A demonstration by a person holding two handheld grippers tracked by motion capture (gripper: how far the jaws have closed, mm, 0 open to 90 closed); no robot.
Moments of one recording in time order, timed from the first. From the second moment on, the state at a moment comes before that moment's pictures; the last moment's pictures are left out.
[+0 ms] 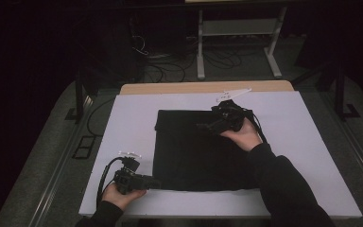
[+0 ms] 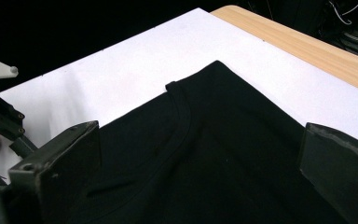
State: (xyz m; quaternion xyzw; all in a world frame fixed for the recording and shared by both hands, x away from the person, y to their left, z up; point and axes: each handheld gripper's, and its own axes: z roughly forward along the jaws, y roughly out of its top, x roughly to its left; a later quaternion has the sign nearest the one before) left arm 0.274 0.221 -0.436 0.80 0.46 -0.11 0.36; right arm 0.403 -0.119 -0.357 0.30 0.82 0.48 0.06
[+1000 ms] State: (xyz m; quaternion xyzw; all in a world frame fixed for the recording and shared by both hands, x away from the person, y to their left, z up) left arm 0.275 0.217 -0.433 0.82 0.46 -0.08 0.33; right arm 0.422 -0.104 -0.365 0.30 0.82 0.47 0.07
